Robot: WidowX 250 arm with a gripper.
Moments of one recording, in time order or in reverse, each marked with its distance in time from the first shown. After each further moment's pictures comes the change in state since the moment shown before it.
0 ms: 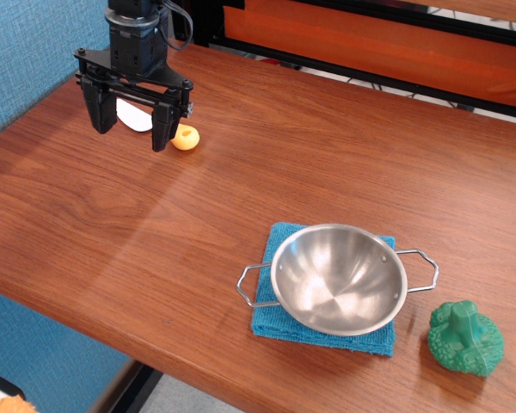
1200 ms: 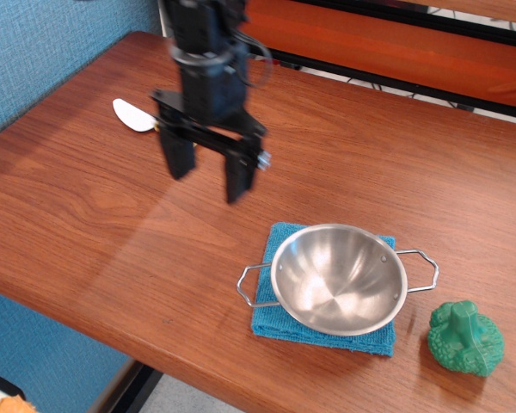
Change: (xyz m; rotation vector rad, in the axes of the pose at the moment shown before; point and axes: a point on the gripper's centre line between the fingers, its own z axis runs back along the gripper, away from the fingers) arm -0.043 -0.100 0.014 -0.183 -0.010 -0.335
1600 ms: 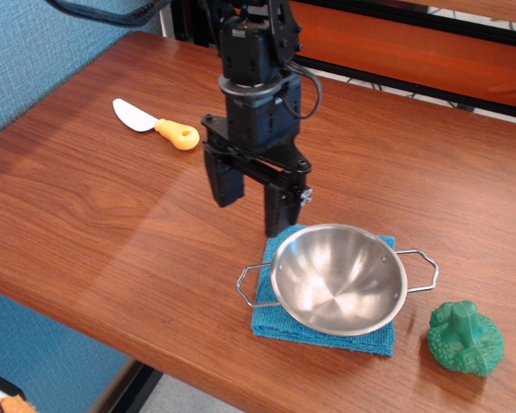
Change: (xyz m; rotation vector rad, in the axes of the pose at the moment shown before) arm 0.000 -0.038 -0.005 -0.055 -0.020 -0.156
